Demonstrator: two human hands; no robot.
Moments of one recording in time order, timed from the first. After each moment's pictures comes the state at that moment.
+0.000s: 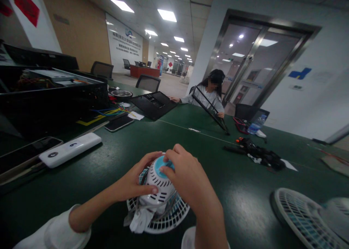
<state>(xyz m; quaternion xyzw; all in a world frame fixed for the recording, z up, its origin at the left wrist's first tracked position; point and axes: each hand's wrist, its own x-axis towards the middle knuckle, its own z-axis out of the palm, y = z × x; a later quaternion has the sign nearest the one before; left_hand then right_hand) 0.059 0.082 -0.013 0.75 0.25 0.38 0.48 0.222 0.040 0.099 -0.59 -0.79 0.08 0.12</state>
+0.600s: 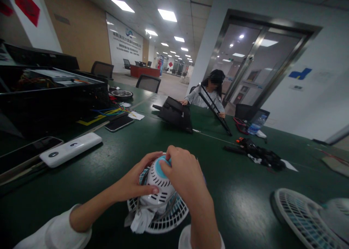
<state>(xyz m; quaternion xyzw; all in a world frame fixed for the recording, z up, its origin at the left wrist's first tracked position) 0.060 0.081 -0.009 0.74 0.25 0.38 0.50 0.212 0.049 0.093 -0.65 -0.74 0.06 0.12</state>
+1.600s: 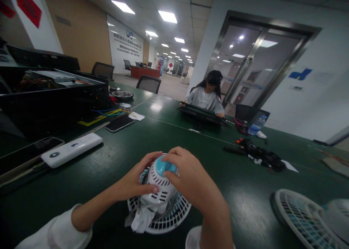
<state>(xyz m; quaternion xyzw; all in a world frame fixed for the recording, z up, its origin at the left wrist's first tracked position) 0.059 0.083 -0.013 0.75 0.25 0.39 0.48 0.232 0.036 0.103 -0.54 -0.82 0.14 0.14</state>
